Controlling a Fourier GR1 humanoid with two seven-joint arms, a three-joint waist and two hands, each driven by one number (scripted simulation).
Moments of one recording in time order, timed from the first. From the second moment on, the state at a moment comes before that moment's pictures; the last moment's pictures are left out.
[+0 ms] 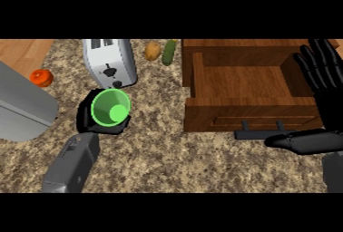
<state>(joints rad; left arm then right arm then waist) -0.59 0.11 0.30 -0.46 0.05 -0.16 -1.02 -0.26 -0.22 -0.15 -1.85 -0.13 0.19 0.12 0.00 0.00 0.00</state>
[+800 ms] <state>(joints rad) -0.93 0.01 0.10 -0.83 0.10 0.05 -0.52 -0.26 -0.23 -0.17 -1.82 -0.13 0.19 0.09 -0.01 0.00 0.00</state>
